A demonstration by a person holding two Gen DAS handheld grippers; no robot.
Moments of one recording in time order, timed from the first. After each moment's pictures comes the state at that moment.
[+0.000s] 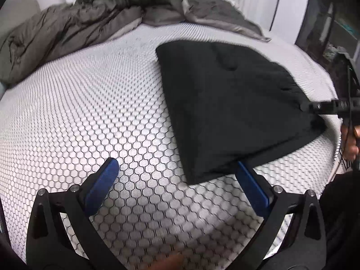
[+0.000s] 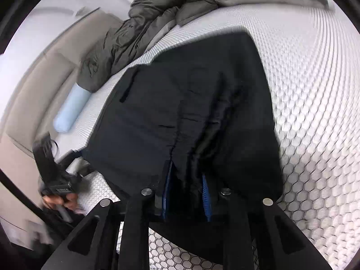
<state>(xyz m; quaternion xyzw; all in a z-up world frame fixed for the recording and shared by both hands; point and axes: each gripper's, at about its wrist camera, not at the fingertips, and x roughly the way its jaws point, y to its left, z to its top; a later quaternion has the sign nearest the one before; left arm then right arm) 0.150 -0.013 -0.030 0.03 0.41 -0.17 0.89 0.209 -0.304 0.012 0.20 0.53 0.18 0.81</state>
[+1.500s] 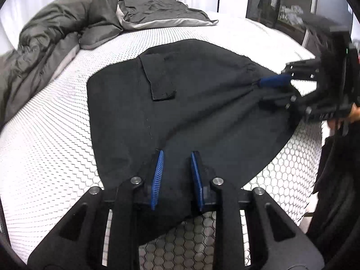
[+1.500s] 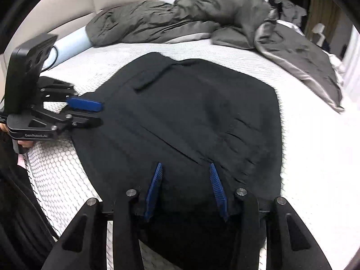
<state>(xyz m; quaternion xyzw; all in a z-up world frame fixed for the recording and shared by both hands) 0.182 -0.104 -0.021 0.15 0.39 -0.29 0.86 0.191 -0.235 0.034 -0.12 0.46 0.15 0.86</state>
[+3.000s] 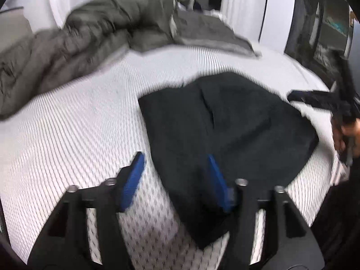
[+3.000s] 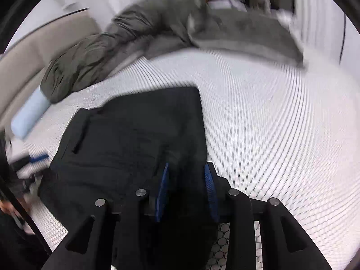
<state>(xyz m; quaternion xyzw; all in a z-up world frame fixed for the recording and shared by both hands) 0.186 -0.049 0.016 0.05 0.36 -0.19 0.91 0.238 -0.313 0.071 0.00 0.44 0.04 0.90</state>
